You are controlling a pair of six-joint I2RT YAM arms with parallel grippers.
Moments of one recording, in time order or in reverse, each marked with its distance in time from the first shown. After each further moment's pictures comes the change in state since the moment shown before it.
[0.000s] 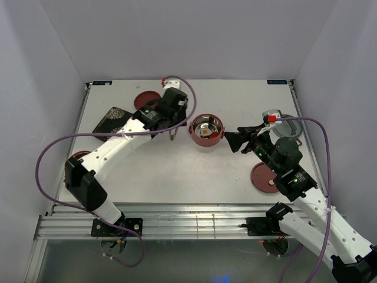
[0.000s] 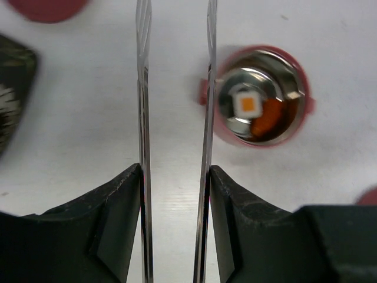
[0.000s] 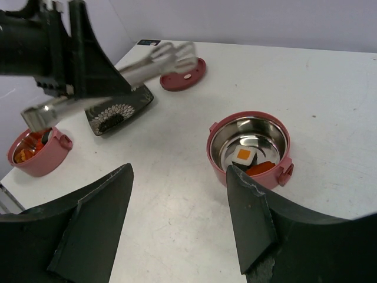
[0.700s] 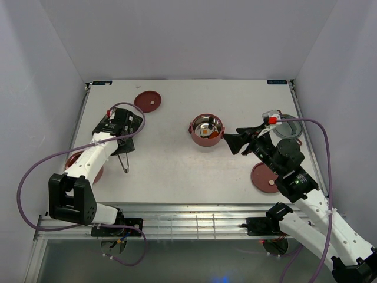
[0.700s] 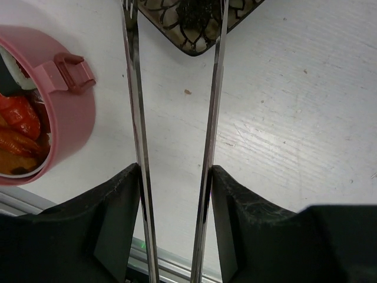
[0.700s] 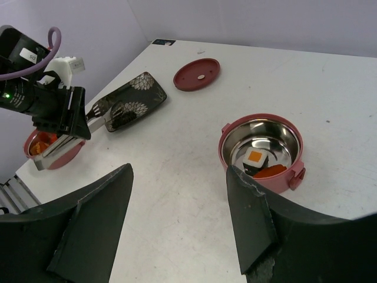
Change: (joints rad) left arm 0.546 -0.228 -0.523 -0.124 0.024 0.085; right arm 0.000 -0.021 -0.002 0.000 -0.054 0.002
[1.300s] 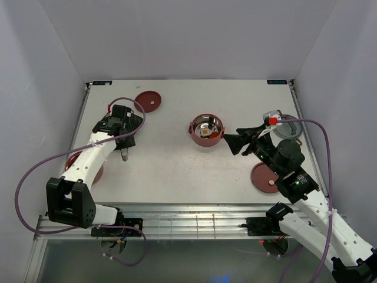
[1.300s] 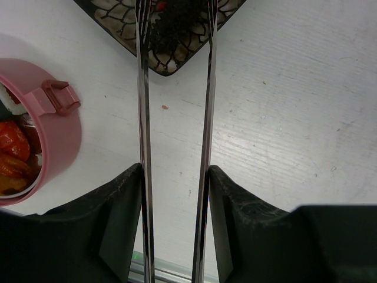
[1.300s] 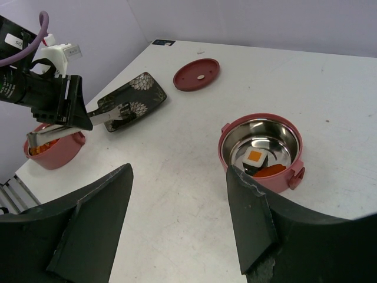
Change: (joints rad) left arm 0.006 -0.021 0.027 0.040 0.067 0.047; right arm 0.000 -0.010 -0.006 0.000 0.001 0.000
